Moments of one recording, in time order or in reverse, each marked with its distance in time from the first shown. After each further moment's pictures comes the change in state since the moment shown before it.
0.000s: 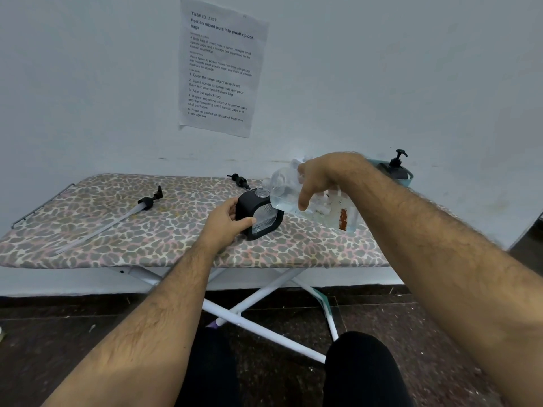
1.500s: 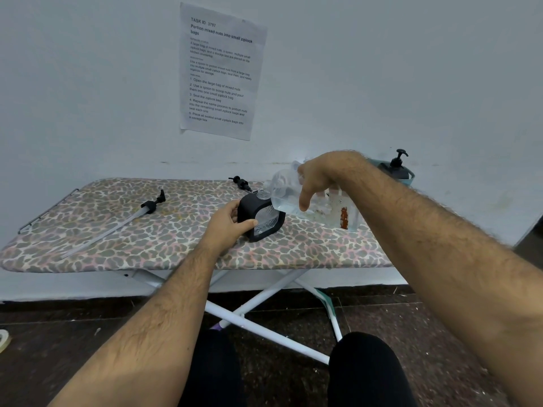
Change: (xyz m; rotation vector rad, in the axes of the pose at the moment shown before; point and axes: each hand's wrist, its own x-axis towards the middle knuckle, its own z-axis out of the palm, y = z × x) left_hand 0.001 0.000 -0.001 0.027 -0.008 0.006; right_hand 0.008 -0.001 -0.003 -0.021 -0.033 0.003
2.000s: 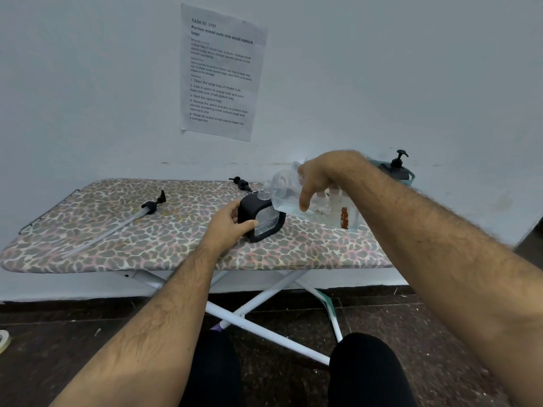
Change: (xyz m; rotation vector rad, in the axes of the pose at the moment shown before) left_hand 0.000 0.000 0.000 -0.014 0.005 -0.012; right_hand -0.003 -0.001 -0.003 -0.001 -0.020 0.000
